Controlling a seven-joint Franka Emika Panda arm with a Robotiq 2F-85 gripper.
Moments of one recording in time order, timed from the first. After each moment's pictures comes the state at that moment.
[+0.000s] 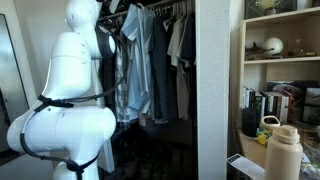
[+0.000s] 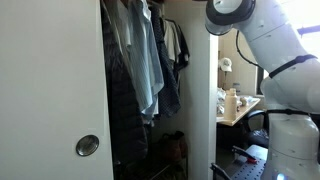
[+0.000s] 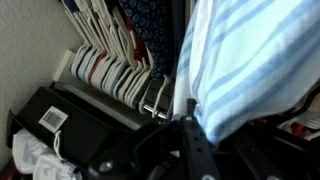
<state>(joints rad) 0.68 0.45 -0.10 -0.36 -0.96 1.71 0.22</state>
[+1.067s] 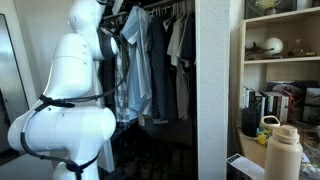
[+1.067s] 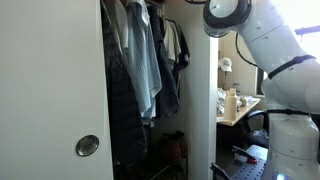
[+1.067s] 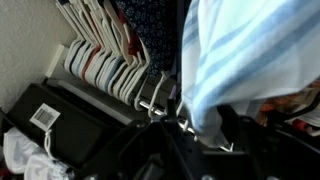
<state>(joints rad) 0.66 0.47 -0.10 -0.36 -0.94 1.76 0.23</state>
